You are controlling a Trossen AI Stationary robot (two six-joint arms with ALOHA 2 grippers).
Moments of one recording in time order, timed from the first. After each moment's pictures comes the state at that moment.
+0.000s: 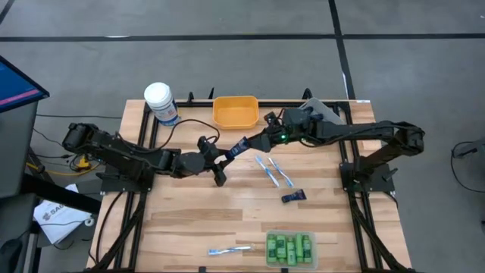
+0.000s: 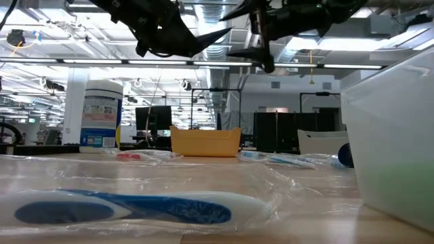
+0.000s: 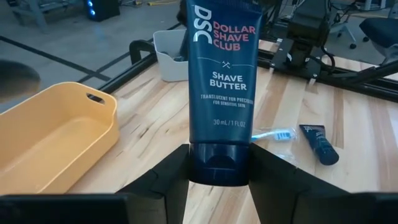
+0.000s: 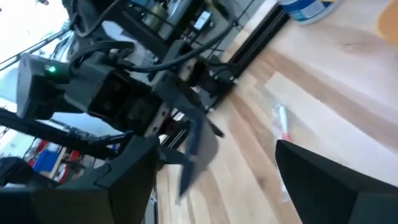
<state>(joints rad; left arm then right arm) -0.19 1.31 0.79 0.09 -0.63 -0.31 -0.20 1.44 0.95 0.21 -0.26 0.84</state>
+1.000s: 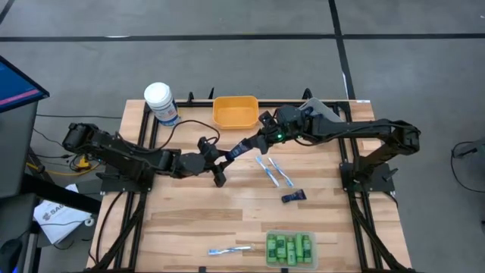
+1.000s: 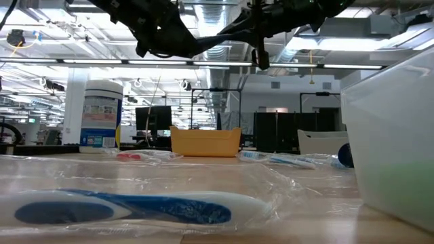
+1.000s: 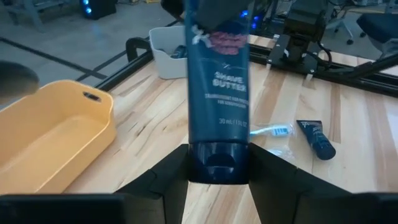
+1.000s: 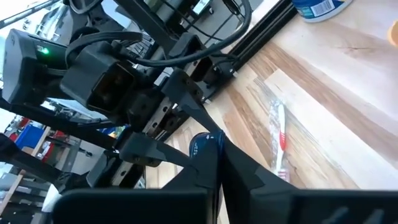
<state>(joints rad) -0.19 1.31 0.79 0.08 -0.62 -0.31 -0.21 1.49 1.06 0.09 -0.29 0.74</state>
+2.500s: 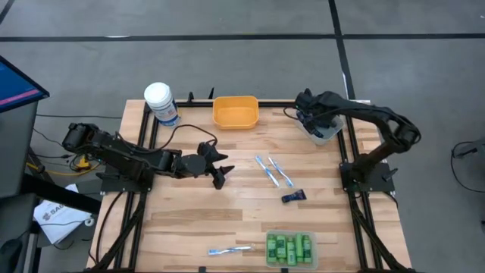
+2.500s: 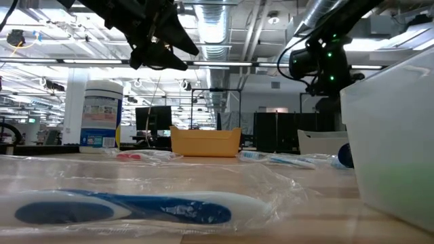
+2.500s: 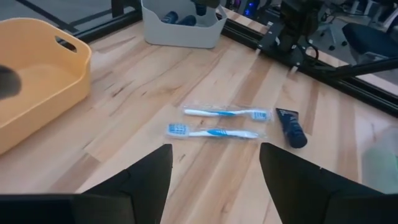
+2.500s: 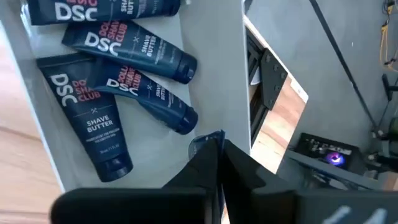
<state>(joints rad) -0.19 1.31 0.77 0.02 -0.52 -0.54 -0.68 1.52 1.05 -1.13 0.64 0.28</state>
